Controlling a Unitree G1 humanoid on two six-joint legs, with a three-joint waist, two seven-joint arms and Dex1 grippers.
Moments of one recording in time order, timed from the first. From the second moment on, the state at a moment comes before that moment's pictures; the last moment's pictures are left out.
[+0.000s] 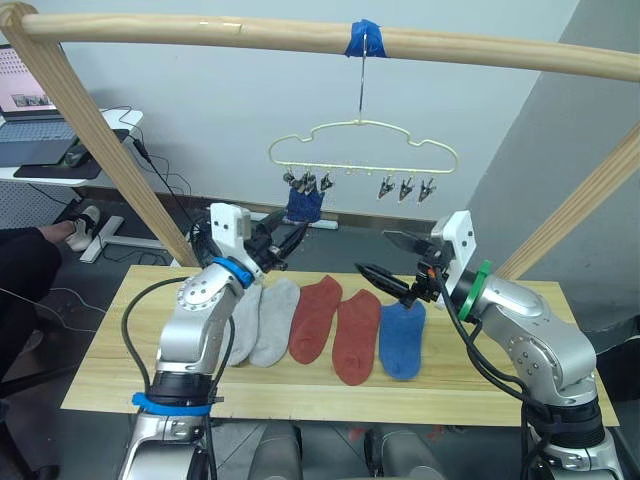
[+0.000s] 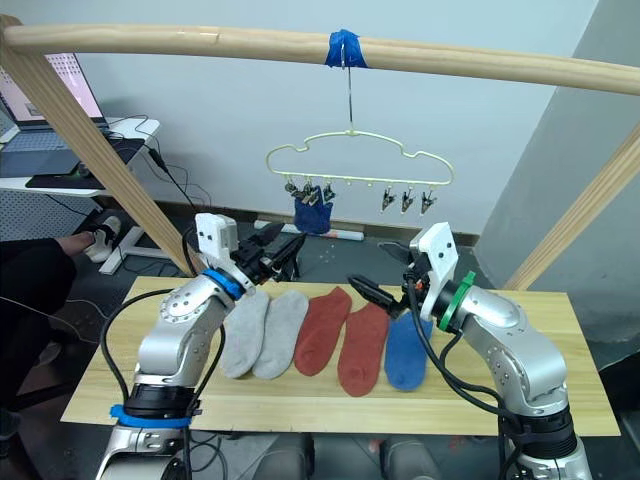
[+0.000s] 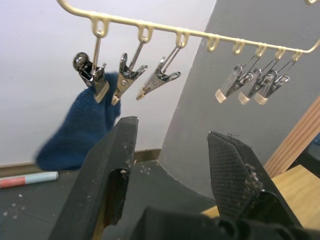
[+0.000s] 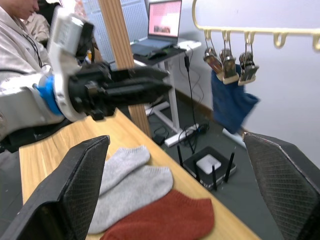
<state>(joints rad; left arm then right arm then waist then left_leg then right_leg) -0.38 0.30 0.05 0.02 -0.30 0.20 -0.51 -0.29 -0.35 0.02 -0.50 0.49 0.69 0.60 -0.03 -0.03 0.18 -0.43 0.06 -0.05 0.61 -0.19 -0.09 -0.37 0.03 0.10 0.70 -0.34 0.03</state>
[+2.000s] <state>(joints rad) -0.72 0.17 0.08 0.67 -0.18 -0.20 -0.42 -0.34 -0.33 0.03 -0.50 0.52 0.60 0.52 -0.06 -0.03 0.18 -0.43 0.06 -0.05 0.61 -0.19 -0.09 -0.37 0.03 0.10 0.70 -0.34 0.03</state>
